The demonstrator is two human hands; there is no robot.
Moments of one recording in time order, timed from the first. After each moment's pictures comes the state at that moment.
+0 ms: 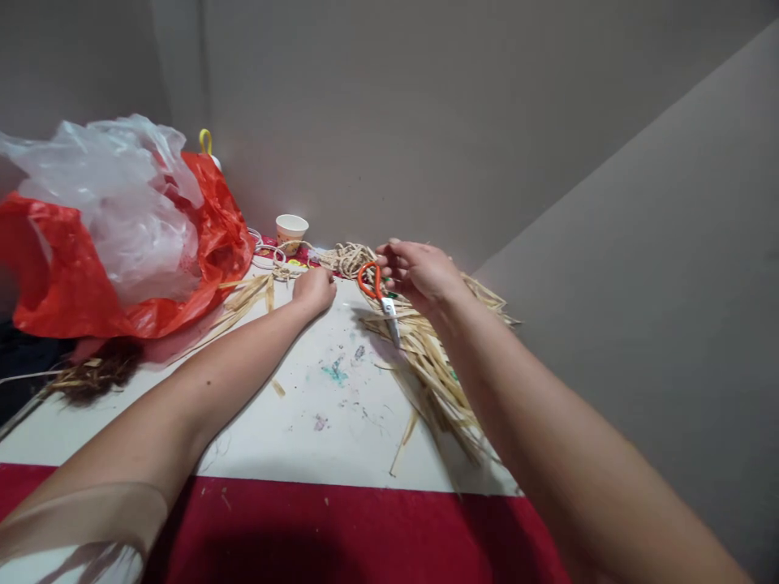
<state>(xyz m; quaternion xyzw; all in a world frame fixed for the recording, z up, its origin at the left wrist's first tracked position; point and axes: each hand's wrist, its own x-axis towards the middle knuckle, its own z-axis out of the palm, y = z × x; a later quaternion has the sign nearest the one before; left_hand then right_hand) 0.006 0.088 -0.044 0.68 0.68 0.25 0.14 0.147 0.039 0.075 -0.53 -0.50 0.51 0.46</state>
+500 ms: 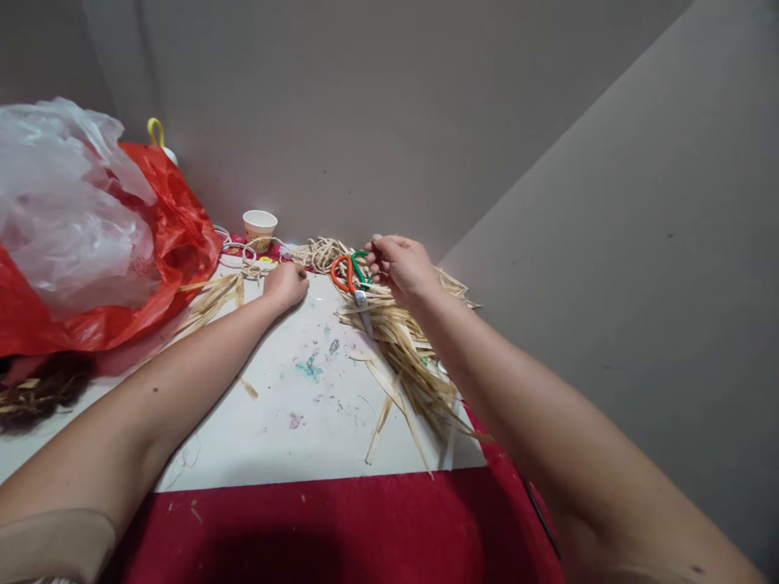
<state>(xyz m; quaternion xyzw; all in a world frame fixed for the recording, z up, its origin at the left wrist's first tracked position) 0.004 0.095 -0.045 0.68 0.67 0.27 0.15 0.178 0.051 0.063 -0.51 -0.52 0.46 0.50</state>
